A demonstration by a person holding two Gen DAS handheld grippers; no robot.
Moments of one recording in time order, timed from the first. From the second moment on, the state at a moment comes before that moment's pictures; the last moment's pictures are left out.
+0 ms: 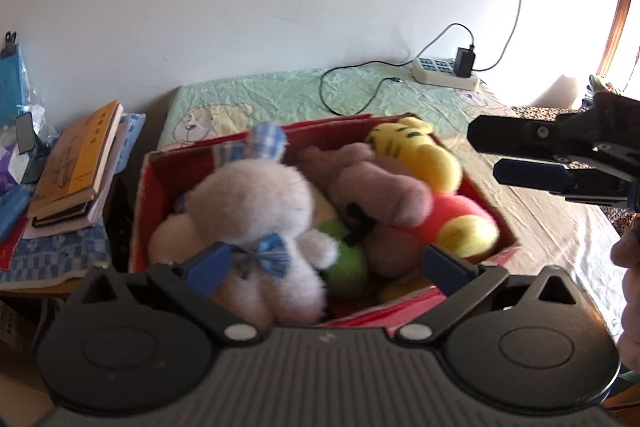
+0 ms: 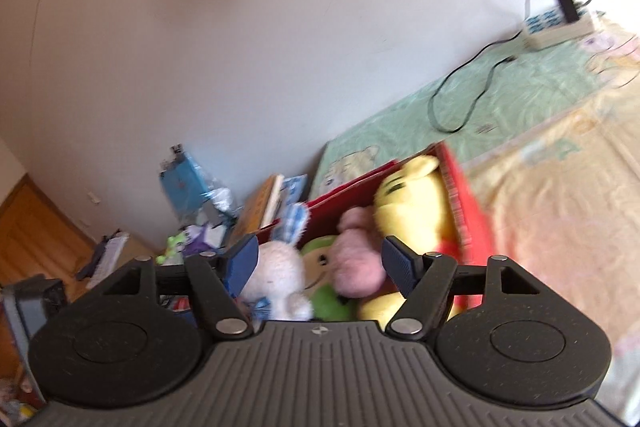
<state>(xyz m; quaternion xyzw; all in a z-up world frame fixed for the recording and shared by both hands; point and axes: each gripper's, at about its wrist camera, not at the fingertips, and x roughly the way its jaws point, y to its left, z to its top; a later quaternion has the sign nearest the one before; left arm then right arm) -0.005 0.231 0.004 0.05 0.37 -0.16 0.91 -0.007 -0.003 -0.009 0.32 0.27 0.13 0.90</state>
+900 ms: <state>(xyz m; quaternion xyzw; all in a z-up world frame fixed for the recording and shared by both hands) -0.030 0.025 -0.036 0.09 0.46 -0.14 0.87 -0.037 -0.152 -0.062 0.17 0.42 -0.07 0.89</state>
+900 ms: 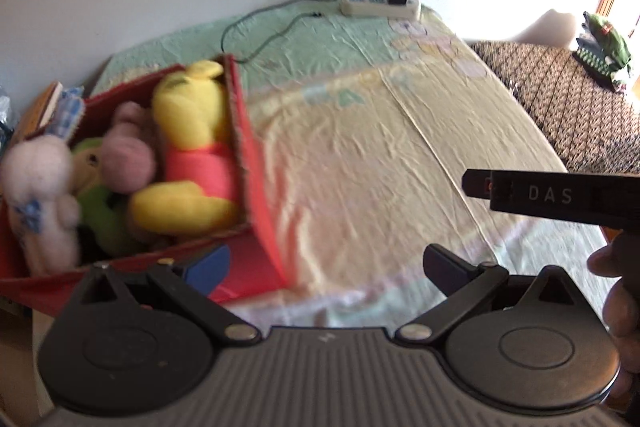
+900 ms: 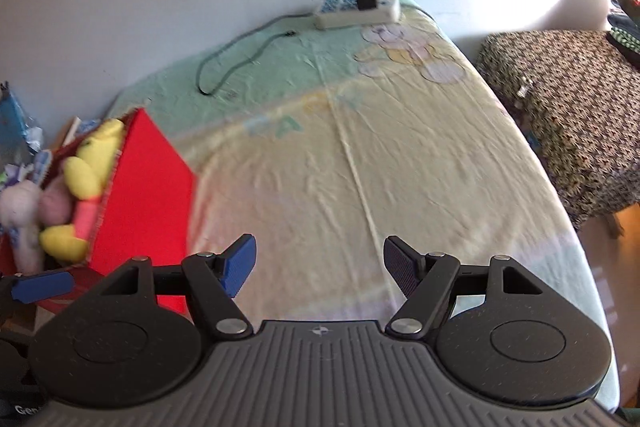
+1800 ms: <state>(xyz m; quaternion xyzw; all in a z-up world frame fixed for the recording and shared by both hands) -0.016 -0.039 -0.090 0.11 0.54 -0.10 0.83 -0.037 -0.194 -0.093 0.14 0.48 -0.12 0.86</state>
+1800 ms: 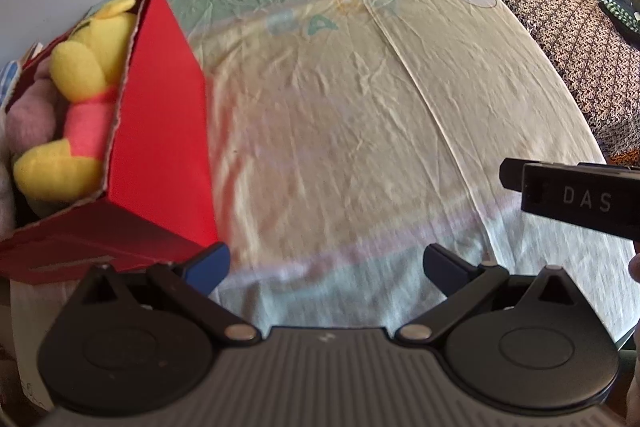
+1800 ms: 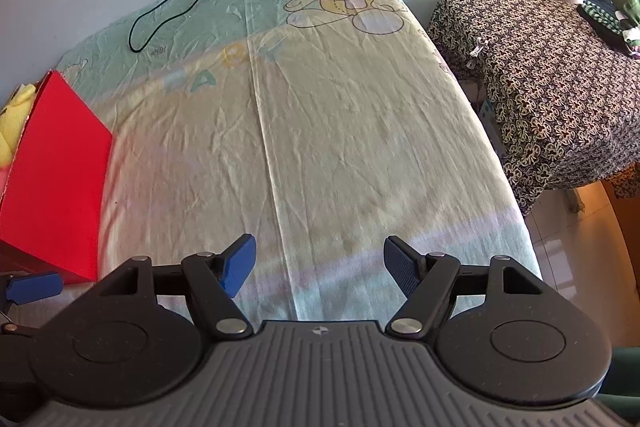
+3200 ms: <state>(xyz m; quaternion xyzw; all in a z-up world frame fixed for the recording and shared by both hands) -0.048 0.111 -0.075 0.05 0.53 -0.01 0.84 -0.029 -0.037 -0.078 0.05 0.50 -0.01 0.87</state>
